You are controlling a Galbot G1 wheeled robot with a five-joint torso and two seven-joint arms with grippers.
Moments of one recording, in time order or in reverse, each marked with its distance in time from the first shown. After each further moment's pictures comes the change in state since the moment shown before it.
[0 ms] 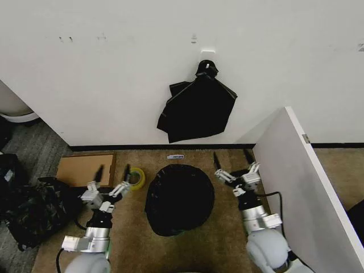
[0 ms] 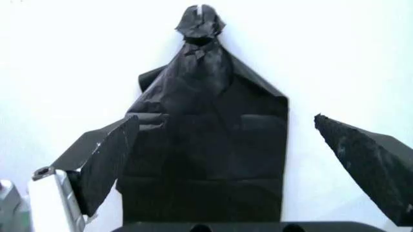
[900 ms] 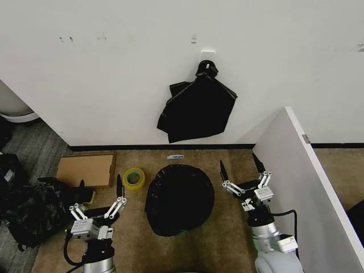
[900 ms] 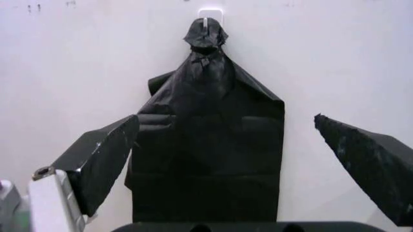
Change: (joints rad) left arm 0.201 -0.130 0.065 -0.142 0.315 -0.104 -0.161; right arm -0.157 0.108 0.085 0.064 -0.071 0.061 -0.123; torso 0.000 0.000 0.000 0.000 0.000
